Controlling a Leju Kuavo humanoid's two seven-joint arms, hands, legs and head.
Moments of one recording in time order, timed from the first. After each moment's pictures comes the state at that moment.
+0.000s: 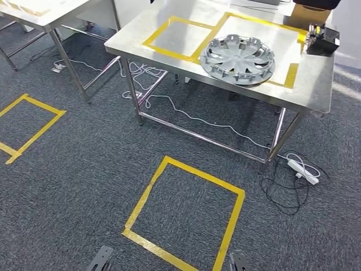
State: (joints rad) left arm -0.13 -0.12 0.76 -0.22 -1.11 0.04 -0.16; right arm -0.09 0.15 -0.39 -0.22 0.35 -0.06 -0.14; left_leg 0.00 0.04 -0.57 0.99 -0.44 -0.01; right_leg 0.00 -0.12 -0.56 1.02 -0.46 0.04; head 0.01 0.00
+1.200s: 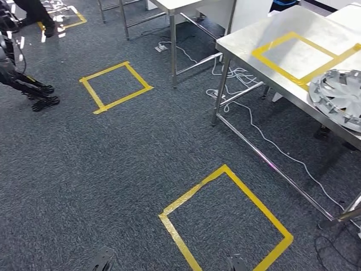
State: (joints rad) left arm -0.13 -0.13 0.76 -0.22 -1.11 0.05 -0.16; right arm -0.07 0.15 -0.39 -0.21 0.37 -0.06 -0.12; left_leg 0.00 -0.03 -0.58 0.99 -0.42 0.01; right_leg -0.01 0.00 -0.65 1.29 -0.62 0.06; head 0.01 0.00
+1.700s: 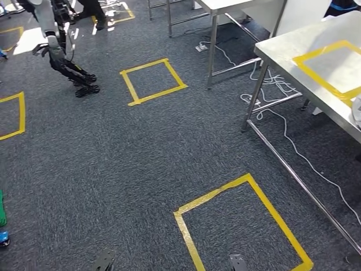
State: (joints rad) left arm -0.13 -0.13 0.76 -0.22 -1.12 0.04 -0.16; right arm -0.07 0.15 -0.39 -0.21 0.38 -0.05 -0.10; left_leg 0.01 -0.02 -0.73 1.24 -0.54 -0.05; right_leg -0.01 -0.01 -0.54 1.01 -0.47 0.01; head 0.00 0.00
